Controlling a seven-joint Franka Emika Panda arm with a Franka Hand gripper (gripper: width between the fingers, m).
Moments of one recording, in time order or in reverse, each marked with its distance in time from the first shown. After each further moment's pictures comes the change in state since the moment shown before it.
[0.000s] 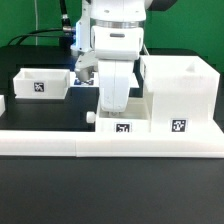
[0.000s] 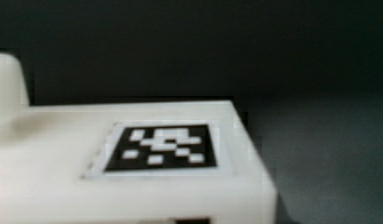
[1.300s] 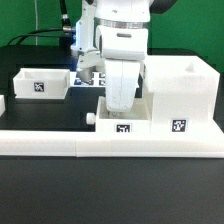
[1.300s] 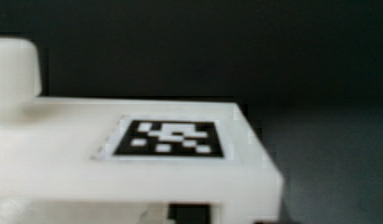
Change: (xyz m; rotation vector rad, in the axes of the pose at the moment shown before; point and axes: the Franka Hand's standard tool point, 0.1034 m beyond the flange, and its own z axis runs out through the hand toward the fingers) arm 0.000 0.003 0.001 -0.021 -0.049 -0.070
